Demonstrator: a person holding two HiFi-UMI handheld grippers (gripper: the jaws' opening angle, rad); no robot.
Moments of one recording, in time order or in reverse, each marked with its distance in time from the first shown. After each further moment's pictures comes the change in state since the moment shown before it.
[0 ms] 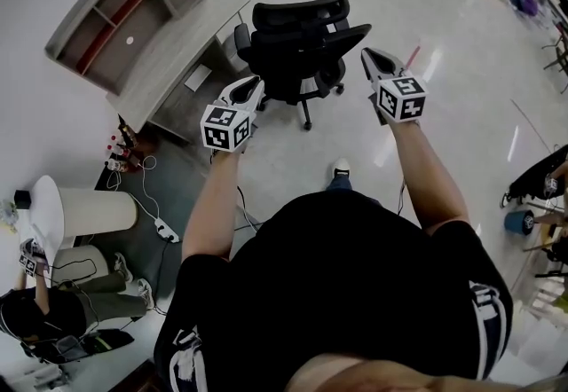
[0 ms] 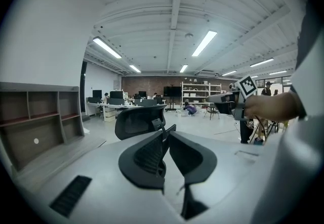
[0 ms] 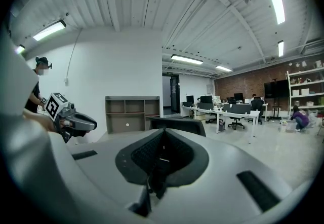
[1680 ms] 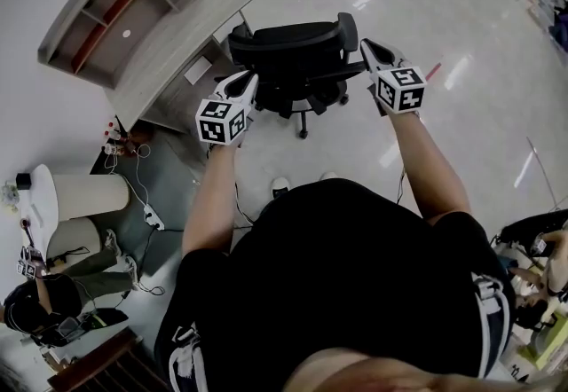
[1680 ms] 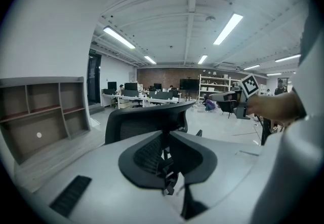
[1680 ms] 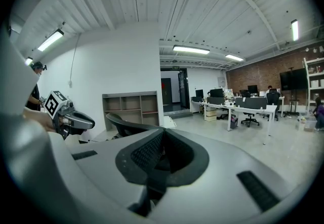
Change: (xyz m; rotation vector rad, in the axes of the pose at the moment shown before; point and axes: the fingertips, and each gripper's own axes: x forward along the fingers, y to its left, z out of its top) left arm 0.217 0.078 0.025 -0.089 0.095 0.178; right arm 0.191 -0.202 -0.004 0.011 0.056 0.155
